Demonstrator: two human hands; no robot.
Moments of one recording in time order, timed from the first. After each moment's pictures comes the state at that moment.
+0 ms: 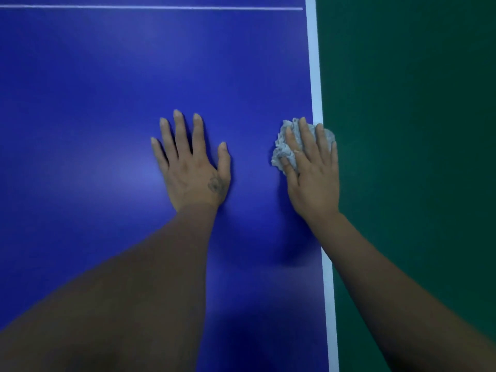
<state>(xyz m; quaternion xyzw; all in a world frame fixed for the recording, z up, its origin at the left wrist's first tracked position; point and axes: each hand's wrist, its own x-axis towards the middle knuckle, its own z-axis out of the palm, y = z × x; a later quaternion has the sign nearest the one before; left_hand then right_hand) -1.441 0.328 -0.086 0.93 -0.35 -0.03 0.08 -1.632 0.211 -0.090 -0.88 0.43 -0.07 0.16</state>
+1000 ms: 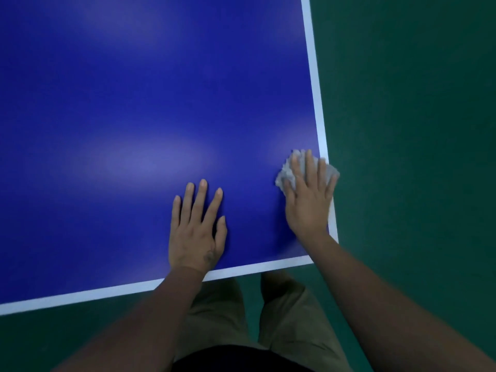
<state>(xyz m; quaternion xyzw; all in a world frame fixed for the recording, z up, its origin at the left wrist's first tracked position) -1.578 0.648 -0.077 0.84 -0.53 -0.09 0.09 -1.762 0.458 -0.080 -0.83 0.54 0.01 0.15</state>
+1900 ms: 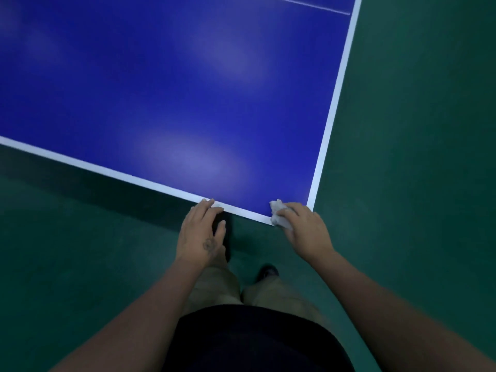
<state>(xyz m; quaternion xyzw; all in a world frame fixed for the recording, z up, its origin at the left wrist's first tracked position) -1.747 0.735 0.002 0.92 -0.28 -0.17 0.21 -1.905 0.493 -0.030 -0.96 0.19 0.05 0.21</state>
